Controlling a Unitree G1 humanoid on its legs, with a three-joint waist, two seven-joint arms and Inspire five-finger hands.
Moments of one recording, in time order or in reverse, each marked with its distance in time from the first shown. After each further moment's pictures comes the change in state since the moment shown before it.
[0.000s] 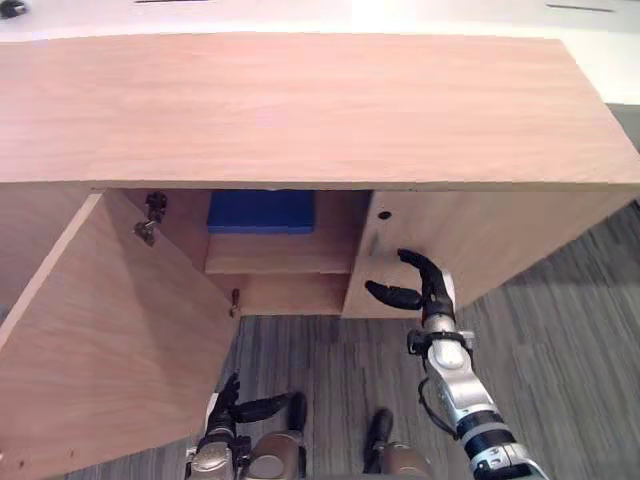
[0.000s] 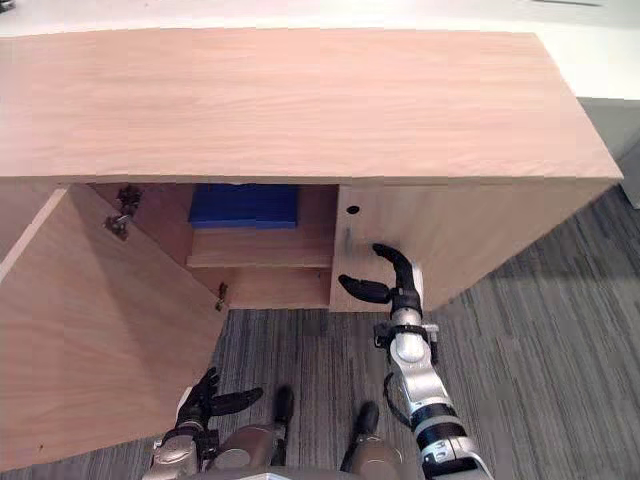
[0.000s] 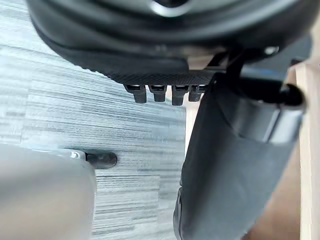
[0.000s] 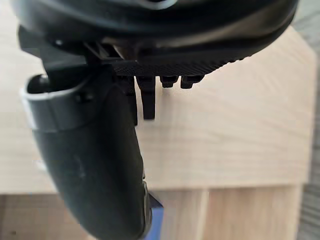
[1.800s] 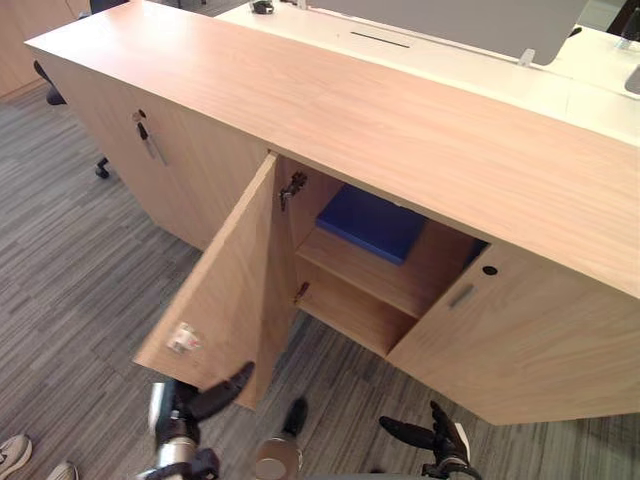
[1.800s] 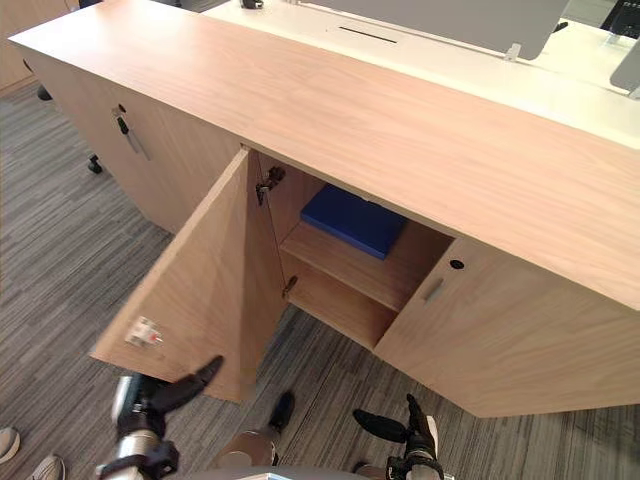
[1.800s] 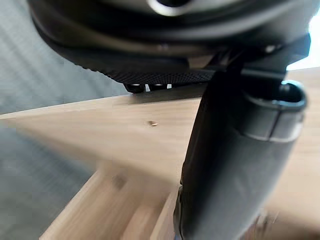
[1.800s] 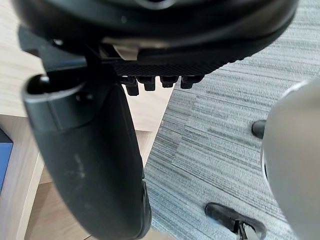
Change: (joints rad) left arm 0.504 0.039 -0.155 -0.863 -0.144 -0.054 -0.017; right arm 0.358 0.106 -0.179 0.284 0.008 0.025 0.116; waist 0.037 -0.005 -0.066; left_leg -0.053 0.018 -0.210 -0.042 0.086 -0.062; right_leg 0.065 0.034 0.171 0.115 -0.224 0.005
